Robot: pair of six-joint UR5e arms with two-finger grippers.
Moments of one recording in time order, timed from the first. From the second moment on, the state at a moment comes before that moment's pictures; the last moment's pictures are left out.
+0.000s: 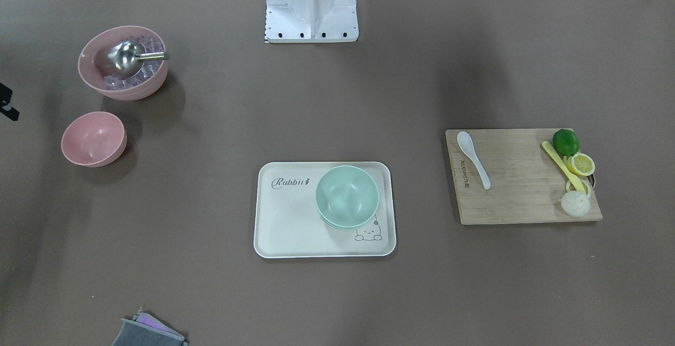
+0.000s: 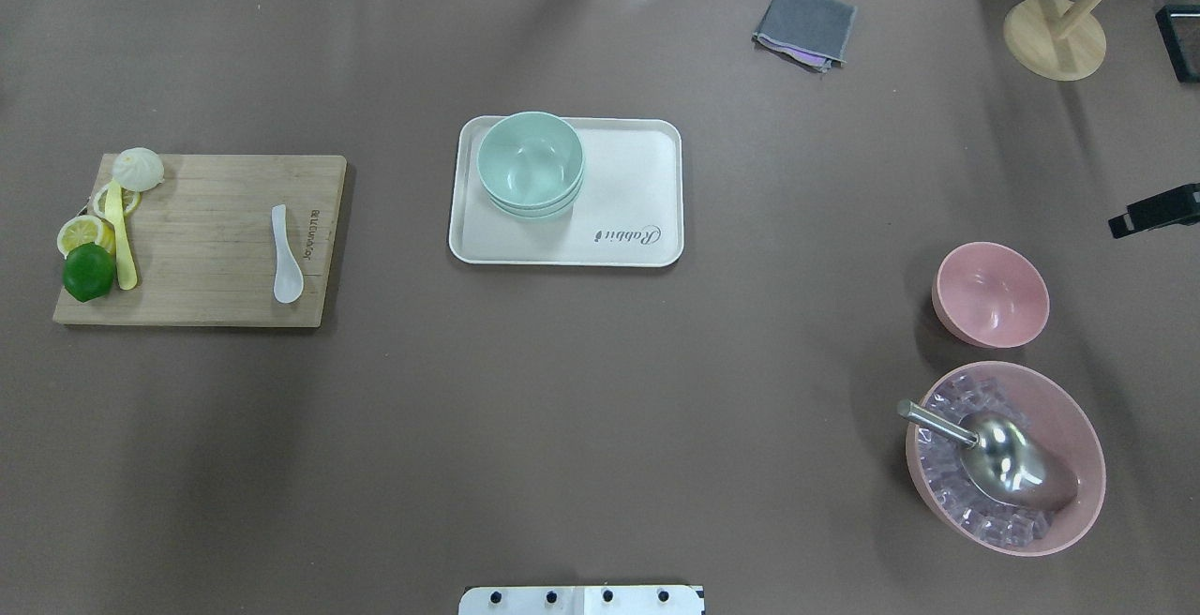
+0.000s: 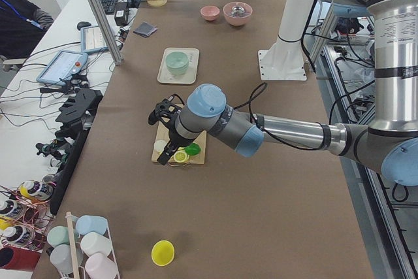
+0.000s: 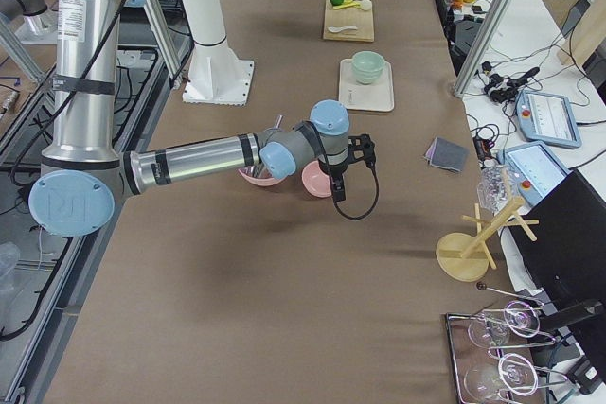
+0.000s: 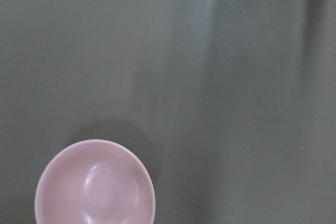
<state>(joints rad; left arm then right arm) -1.64 -1.44 -1.83 -2.04 -2.37 0.07 1.17 -1.68 1.84 -1.12 2.28 0.52</state>
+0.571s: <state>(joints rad) -1.64 -1.44 -1.83 -2.04 -2.37 0.07 1.05 -1.69 1.61 -0.67 2.20 0.77</state>
